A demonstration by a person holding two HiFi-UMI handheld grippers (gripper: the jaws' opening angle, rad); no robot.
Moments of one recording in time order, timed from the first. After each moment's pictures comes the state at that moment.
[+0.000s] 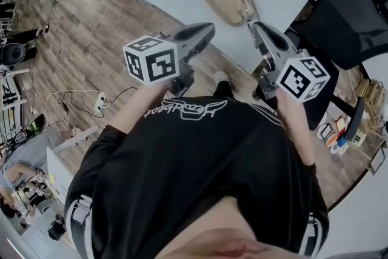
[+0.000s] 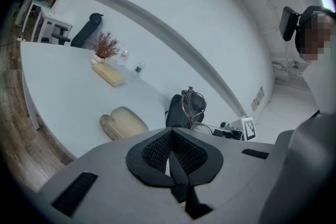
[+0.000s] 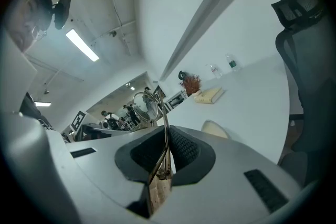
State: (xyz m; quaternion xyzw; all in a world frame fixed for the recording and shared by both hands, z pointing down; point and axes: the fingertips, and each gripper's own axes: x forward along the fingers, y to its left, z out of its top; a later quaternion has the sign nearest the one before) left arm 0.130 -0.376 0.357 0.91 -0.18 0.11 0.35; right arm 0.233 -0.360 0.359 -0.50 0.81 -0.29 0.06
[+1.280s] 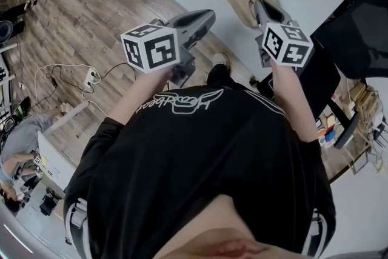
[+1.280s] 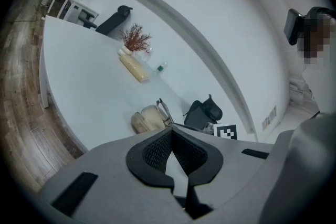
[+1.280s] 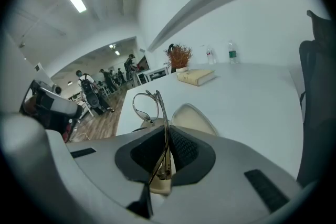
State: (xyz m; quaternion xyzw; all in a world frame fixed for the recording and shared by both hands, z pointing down) left arm 0.098 -0.447 0.429 0.87 -0.23 0.09 0.43; right arm 0.225 -0.484 0.490 -0.56 0.77 -0.26 -0.15
